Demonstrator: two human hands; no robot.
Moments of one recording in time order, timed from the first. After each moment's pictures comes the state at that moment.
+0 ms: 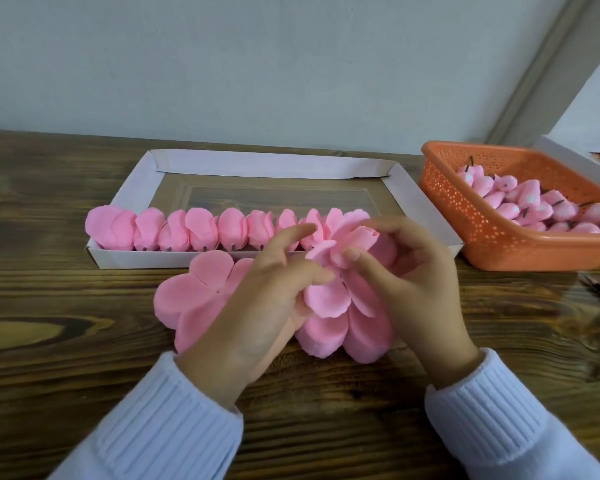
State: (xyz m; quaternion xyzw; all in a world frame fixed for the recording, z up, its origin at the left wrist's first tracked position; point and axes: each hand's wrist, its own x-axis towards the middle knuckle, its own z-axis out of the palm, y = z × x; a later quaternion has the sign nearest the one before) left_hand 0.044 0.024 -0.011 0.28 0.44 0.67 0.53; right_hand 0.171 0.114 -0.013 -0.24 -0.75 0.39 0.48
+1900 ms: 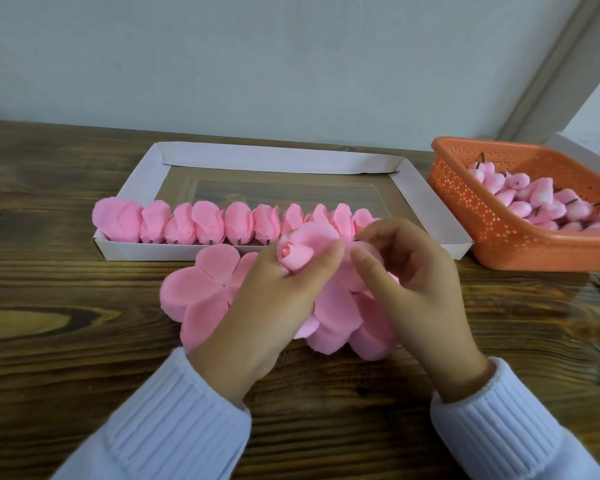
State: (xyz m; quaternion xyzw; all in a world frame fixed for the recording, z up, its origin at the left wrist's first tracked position) left_hand 0.048 0.025 -0.018 0.37 0.56 0.64 0.37; right_hand 0.170 0.103 -0.013 -0.23 -0.77 0.38 0.46
